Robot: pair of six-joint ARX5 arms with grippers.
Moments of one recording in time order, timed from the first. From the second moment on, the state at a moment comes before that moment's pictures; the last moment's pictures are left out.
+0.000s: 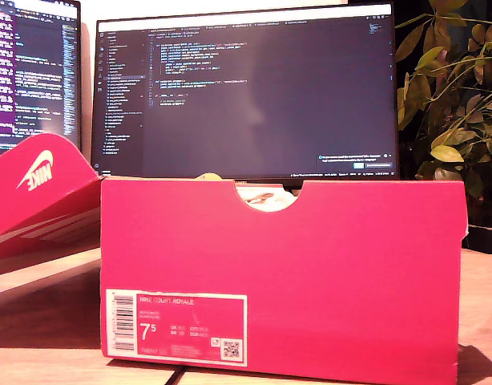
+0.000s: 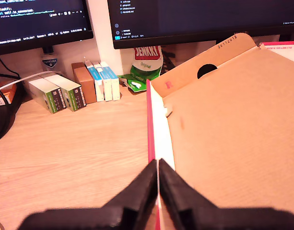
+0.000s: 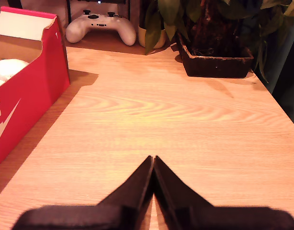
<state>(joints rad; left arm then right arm) 0.02 0.00 0.01 -0.18 0.23 0.02 0.08 0.15 0.02 -0.18 0.11 -0.08</state>
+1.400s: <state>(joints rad) 0.02 0.16 0.14 -0.17 0.21 -0.30 0.08 0.28 0.18 -0.23 0.03 0.37</state>
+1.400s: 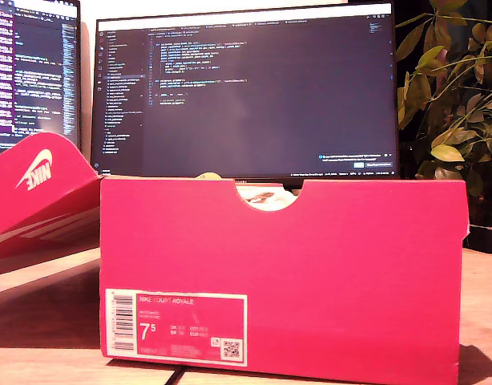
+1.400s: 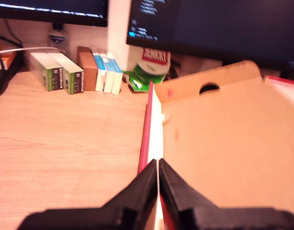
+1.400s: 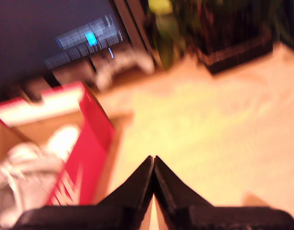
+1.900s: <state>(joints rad) 0.12 0.80 0.52 -0.19 0.36 -0.25 0.08 0.82 0.60 -0.36 -0.03 0.23</state>
